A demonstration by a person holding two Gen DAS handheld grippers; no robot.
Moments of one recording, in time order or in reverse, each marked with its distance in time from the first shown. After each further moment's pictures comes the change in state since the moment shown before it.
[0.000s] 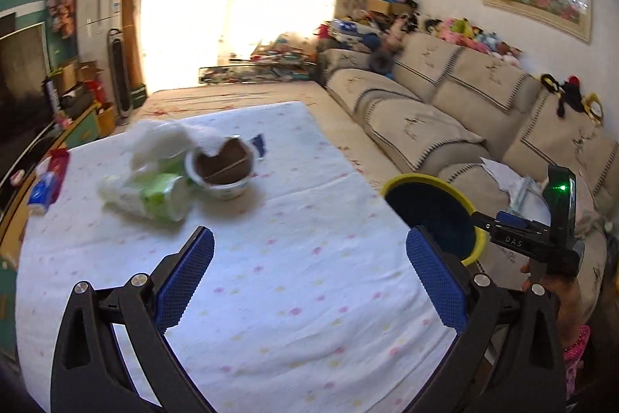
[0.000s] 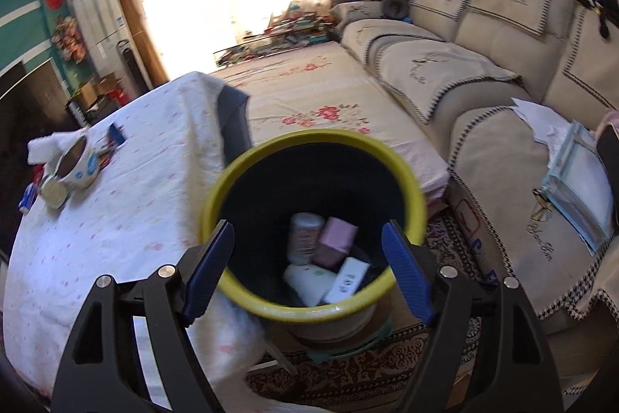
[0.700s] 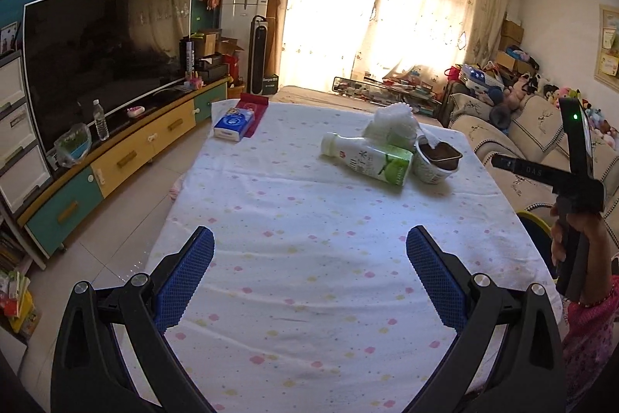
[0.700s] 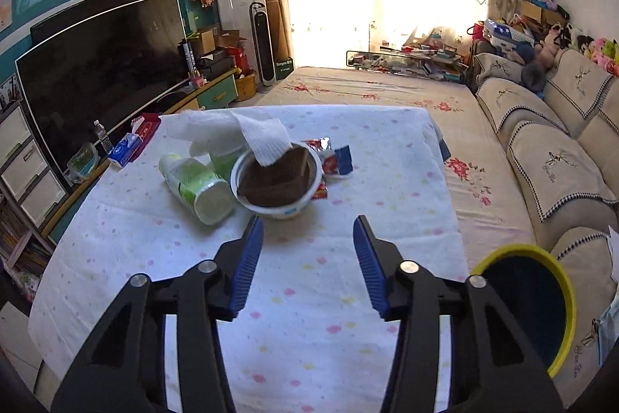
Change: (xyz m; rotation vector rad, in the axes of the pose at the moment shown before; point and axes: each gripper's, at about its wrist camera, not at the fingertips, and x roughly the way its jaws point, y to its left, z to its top) left arm -0.125 0.171 -0.097 -0.288 -0.082 0.370; right arm 0.012 0.264 0.050 -0.376 -0.014 0.279
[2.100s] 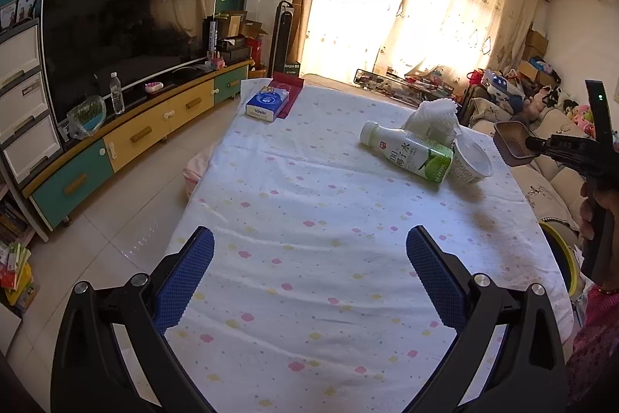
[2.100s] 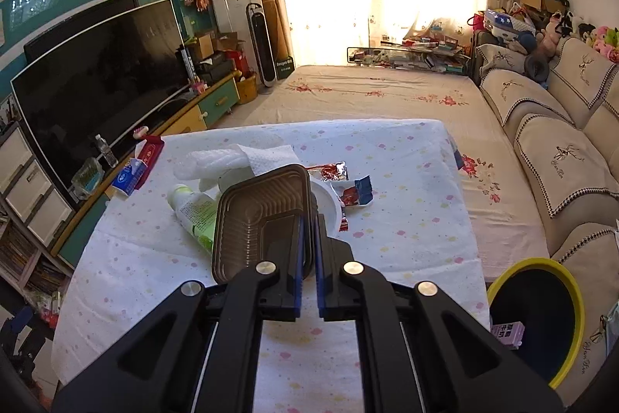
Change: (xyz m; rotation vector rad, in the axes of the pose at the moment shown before) left arm 0.029 0.030 -0.011 -0.082 0.041 0.041; right arm 0.005 0.007 0.036 0.058 0.005 0.026
